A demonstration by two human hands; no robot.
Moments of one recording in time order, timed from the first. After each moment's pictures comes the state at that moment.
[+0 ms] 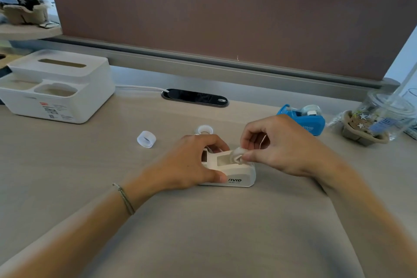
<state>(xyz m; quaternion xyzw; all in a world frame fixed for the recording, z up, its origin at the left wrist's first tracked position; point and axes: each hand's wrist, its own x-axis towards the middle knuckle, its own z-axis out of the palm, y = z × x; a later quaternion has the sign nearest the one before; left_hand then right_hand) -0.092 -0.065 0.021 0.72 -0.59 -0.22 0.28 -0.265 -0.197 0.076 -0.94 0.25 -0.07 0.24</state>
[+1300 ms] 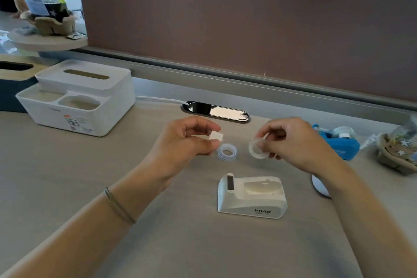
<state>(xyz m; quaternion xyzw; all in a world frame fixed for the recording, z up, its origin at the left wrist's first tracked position) -0.039 -0.064 0.041 0.63 -0.33 -0.34 0.62 -0.213 -0.234 0.063 -0.87 0.35 -0.15 0.32</state>
